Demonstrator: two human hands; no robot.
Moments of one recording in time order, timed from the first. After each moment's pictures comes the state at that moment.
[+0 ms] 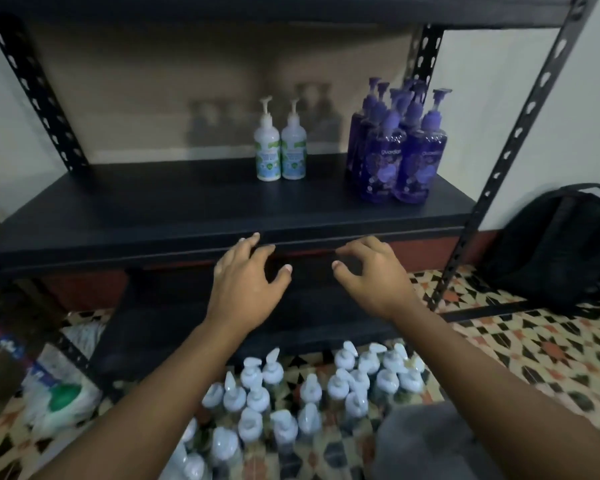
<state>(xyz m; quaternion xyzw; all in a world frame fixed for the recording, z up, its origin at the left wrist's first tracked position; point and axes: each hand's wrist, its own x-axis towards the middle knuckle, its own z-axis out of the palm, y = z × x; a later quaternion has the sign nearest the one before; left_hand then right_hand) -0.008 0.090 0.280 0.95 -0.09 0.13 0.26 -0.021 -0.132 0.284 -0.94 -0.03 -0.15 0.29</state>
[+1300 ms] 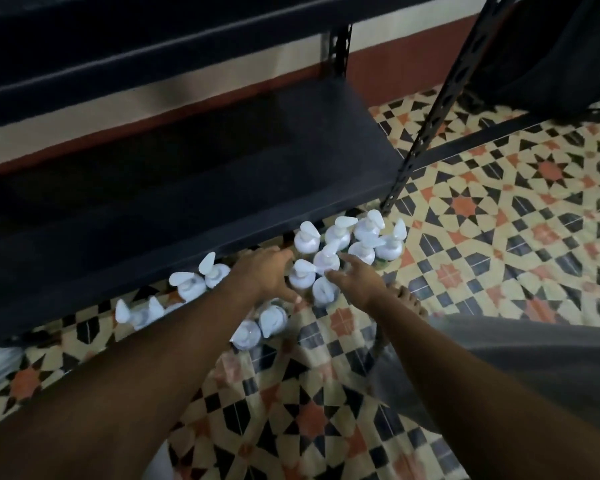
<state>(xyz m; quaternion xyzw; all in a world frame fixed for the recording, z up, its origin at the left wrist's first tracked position) 0.055 -0.022 0.003 0.91 -0.27 -0.32 0.02 -0.042 -0.204 -0.031 -0.81 0.28 0.19 0.48</state>
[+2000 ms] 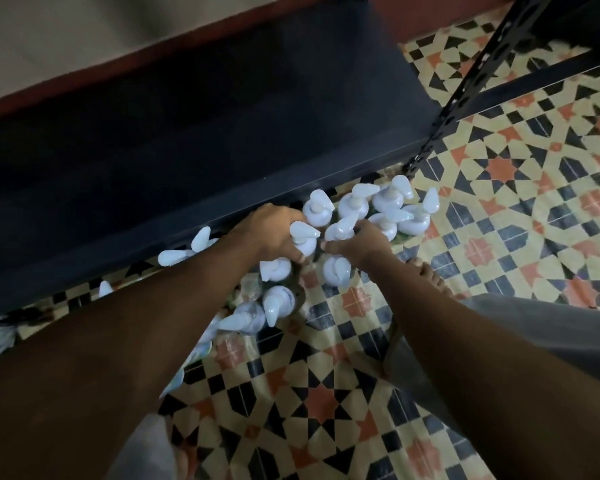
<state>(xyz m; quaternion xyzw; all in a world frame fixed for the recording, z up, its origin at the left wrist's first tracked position) 0.100 -0.027 -0.033 0.89 -0.26 -0.35 0.11 0.011 -0.201 -0.082 -0.82 0.31 0.24 0.41</state>
